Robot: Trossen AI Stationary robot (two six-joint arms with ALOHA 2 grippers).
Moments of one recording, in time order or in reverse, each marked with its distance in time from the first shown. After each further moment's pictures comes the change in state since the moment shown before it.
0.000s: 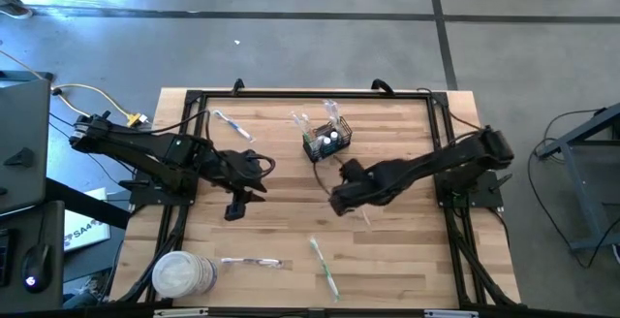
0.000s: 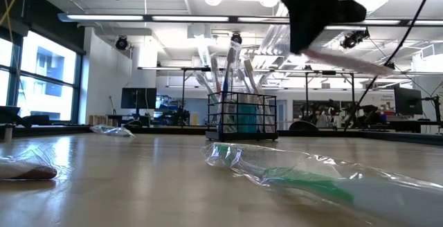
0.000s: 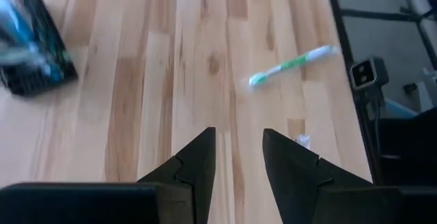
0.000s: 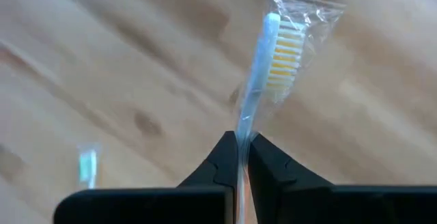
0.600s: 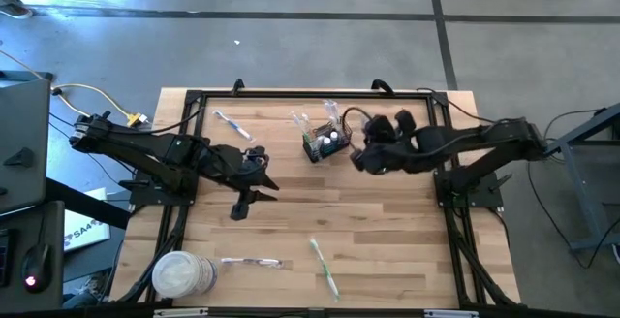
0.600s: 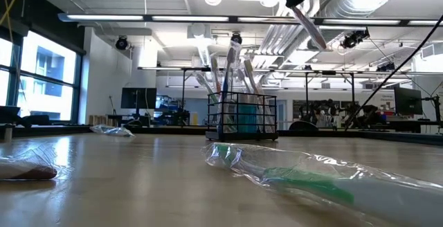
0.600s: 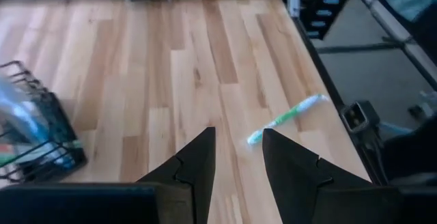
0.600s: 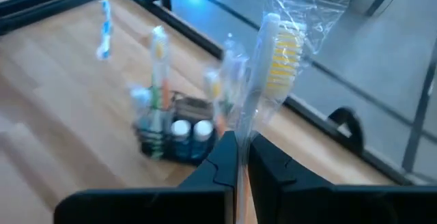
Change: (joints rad) left arm 0.001 0.001 0.000 0.215 -0.019 0.153; right arm -0.096 -0.310 -0.031 0.022 0.558 -0.470
